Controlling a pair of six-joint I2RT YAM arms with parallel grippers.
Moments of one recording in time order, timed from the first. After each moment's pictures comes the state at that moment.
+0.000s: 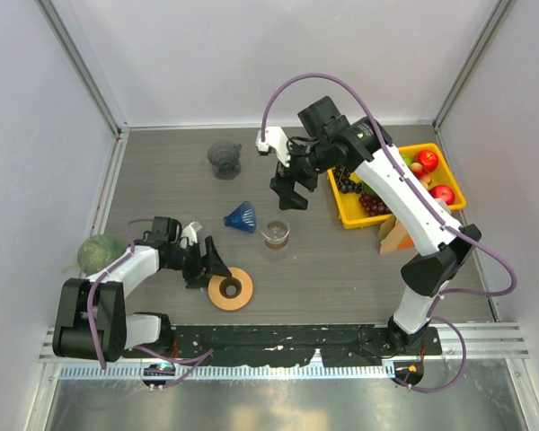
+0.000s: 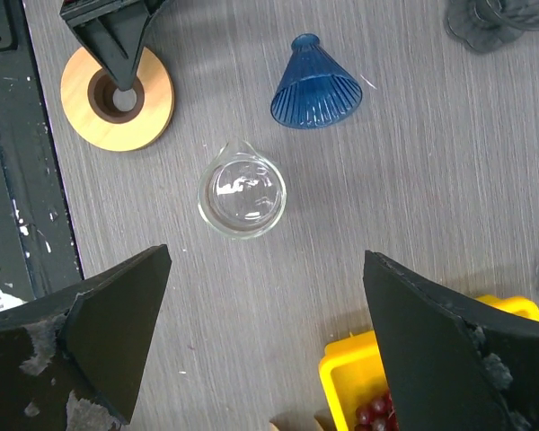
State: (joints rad) left arm -0.08 1.26 0.49 -0.49 0.71 -0.40; right arm 0.66 1.76 2.07 -1.23 -0.48 -0.62
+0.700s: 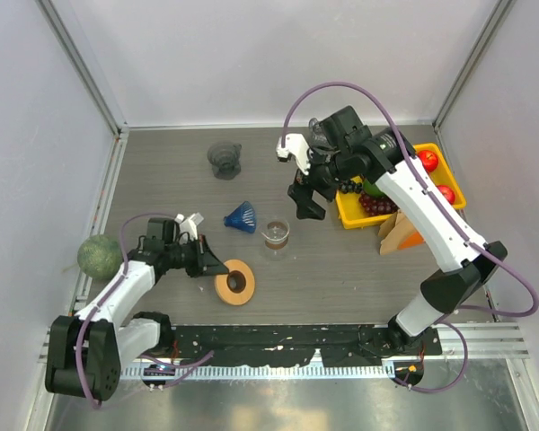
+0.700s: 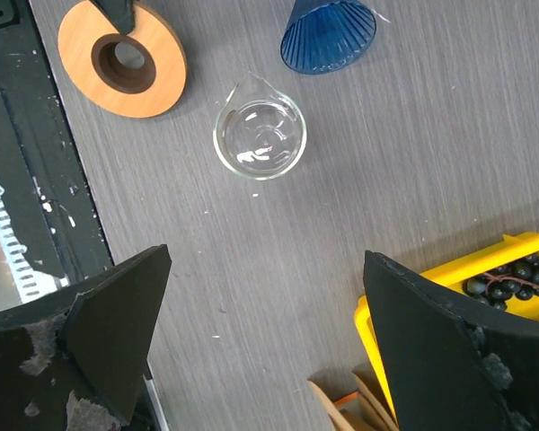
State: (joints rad) left arm -0.13 1.06 0.44 -0.35 0.79 -0.42; right arm 0.60 1.61 1.89 -1.24 -0.45 -0.57
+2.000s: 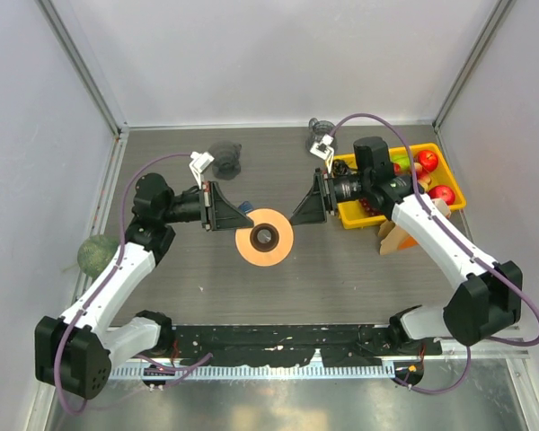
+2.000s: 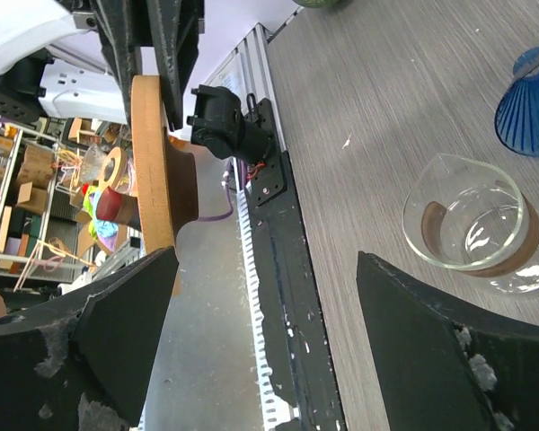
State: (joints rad) left arm -0.31 1.06 0.77 0.33 1.16 -0.99; right arm 0.40 1.37 1.19 -0.41 -1.14 0.25
